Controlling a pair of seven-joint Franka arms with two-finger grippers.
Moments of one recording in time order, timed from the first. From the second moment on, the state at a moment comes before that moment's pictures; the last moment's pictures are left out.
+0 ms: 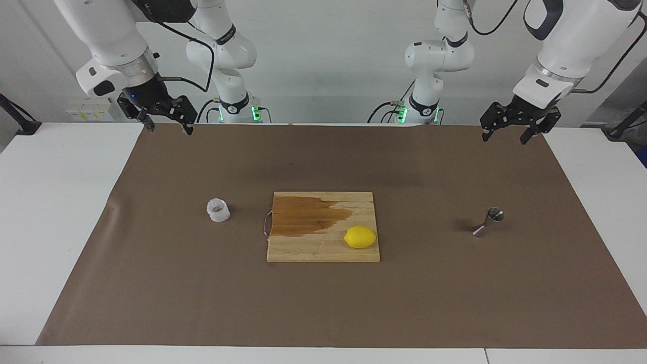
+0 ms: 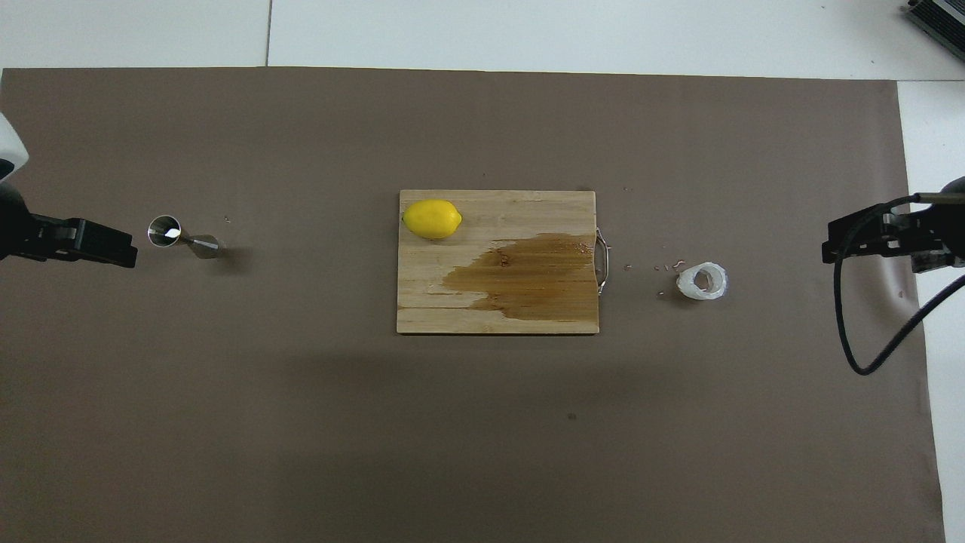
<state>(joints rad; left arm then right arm) -0.04 -0.01 0.00 -1.57 -0.04 1.55 0.06 -0.06 0.02 0.08 -1.50 0.01 1.45 0.14</state>
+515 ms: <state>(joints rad) 0.05 0.24 0.03 -1.36 -0.14 1.49 -0.14 -0.06 0.02 0.08 -1.50 0.01 1.45 0.14</state>
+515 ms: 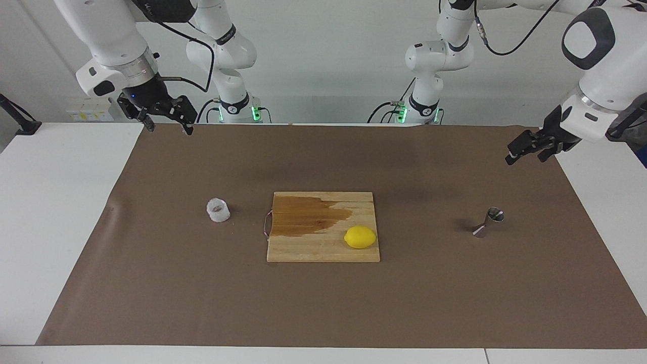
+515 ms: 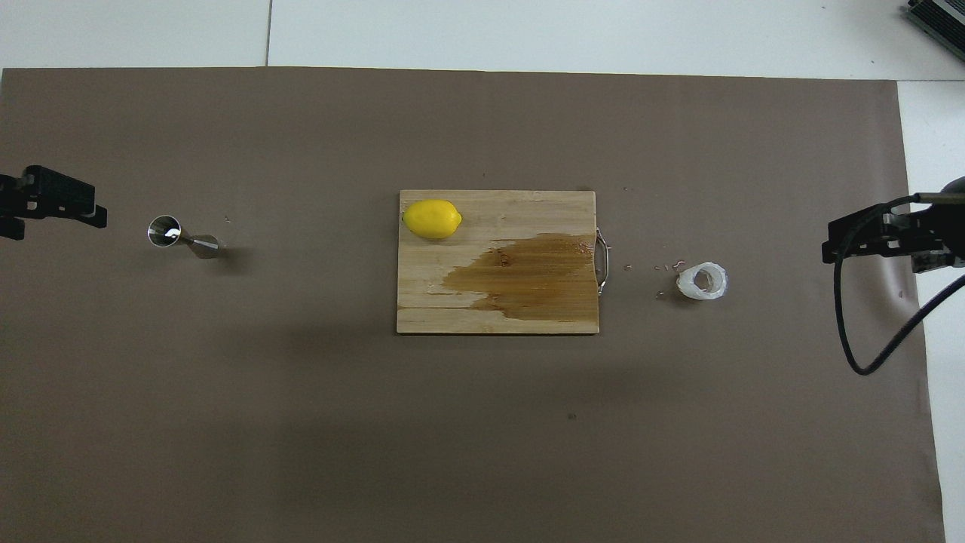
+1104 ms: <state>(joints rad) 0.13 0.44 0.10 -1.28 -0.28 1.50 -0.46 -0.06 0.02 0.08 -1.50 0.01 1.45 0.14</state>
